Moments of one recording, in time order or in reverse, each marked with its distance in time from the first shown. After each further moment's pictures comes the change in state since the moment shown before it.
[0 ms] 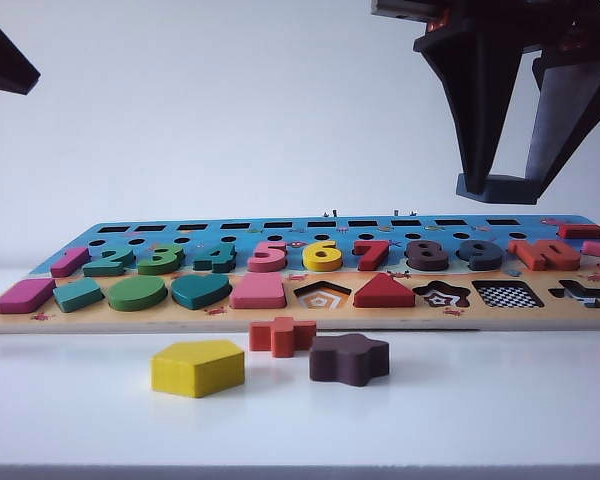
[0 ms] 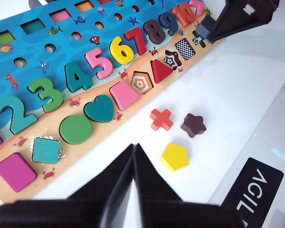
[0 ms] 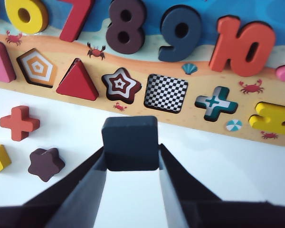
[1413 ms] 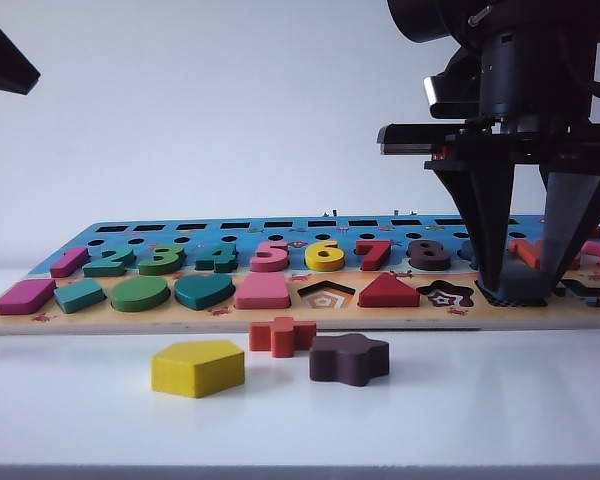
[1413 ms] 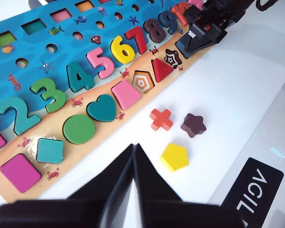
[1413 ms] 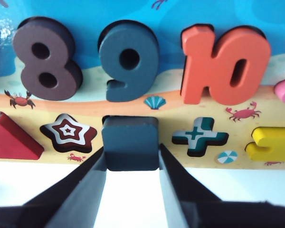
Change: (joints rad) left arm 0.000 0.000 0.000 0.000 0.000 0.000; right arm -0.105 0.138 -0.071 0.115 0.016 0.035
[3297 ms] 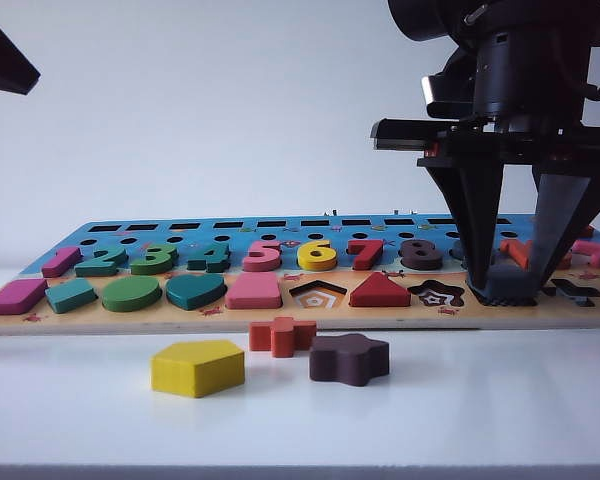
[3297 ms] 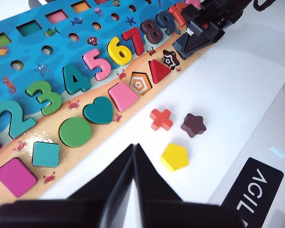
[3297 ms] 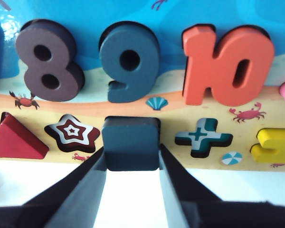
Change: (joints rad) left arm 0.000 0.000 0.000 0.000 0.000 0.000; right arm -0.002 0.000 0.000 0.026 -0.041 0.000
